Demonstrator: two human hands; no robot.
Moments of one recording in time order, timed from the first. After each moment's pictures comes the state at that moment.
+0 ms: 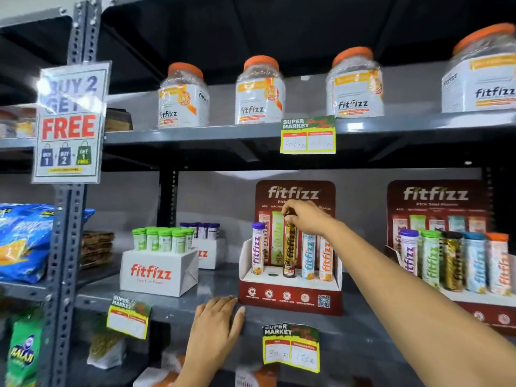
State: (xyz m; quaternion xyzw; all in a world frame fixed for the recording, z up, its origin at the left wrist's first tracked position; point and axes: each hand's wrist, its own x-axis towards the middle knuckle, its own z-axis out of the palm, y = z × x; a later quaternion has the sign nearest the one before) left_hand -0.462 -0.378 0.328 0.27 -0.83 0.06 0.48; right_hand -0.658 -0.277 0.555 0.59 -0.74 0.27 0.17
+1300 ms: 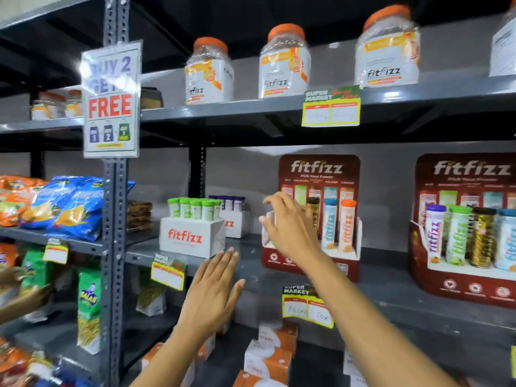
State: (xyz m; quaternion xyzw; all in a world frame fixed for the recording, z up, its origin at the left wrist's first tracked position) left_hand -0.394 -0.347 0.341 0.29 -0.85 0.13 0.42; right_hand -0.550 -0.253 0.473 0.61 -0.63 0.37 0.32
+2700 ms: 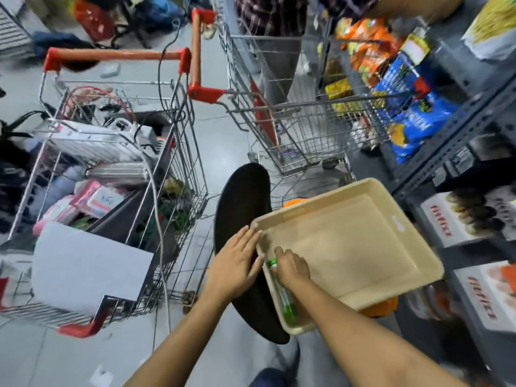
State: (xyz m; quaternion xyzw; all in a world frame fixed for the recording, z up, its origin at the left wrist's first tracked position) left_hand 0.024 -0.027 -0.066 0.78 -0.61 -0.08 0.14; right_hand -0.093 -0.131 -0.122 0.85 -0.41 -0.18 -0.26
